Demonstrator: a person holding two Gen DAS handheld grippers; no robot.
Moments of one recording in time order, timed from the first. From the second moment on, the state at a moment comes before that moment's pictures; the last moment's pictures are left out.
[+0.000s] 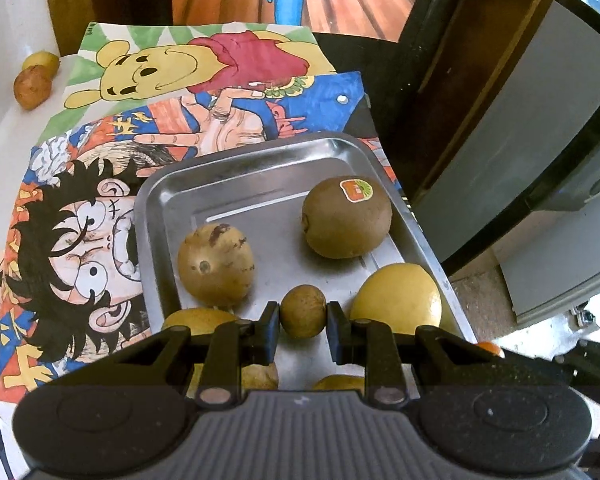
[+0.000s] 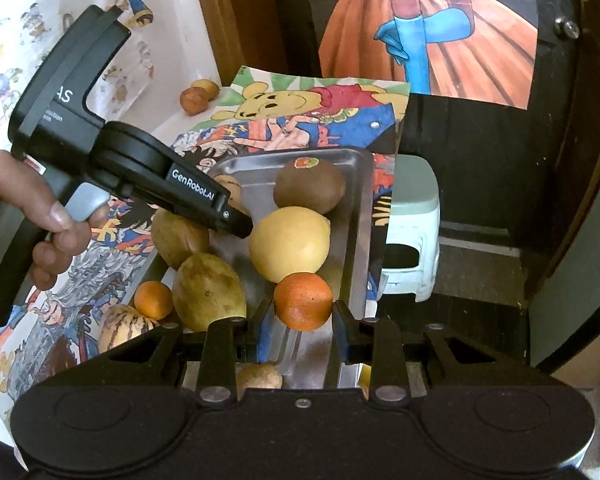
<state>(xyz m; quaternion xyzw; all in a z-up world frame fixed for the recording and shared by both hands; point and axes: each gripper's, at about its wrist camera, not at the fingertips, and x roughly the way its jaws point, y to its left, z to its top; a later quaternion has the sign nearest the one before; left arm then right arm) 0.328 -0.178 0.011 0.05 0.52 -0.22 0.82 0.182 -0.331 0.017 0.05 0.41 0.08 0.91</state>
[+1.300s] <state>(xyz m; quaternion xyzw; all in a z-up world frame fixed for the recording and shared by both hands) 0.331 -0.189 0.004 0.06 0.52 -0.20 0.83 0.188 -0.328 -0.005 0.12 0.43 0.04 0.89</state>
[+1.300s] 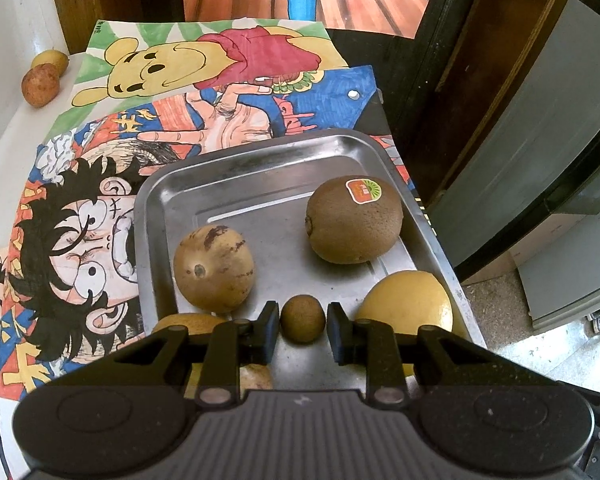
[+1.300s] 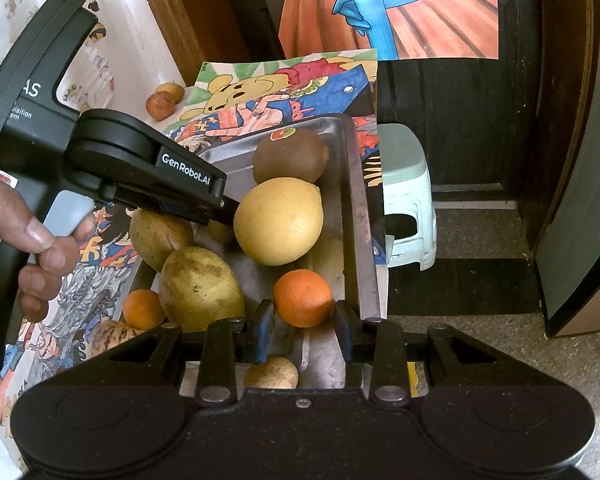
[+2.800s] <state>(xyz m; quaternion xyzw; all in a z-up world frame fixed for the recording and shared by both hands) 0.277 -0.137 0.048 -0.04 0.45 -0.12 0.89 0.164 -0.326 0.032 0.09 0.38 0.10 0.91</state>
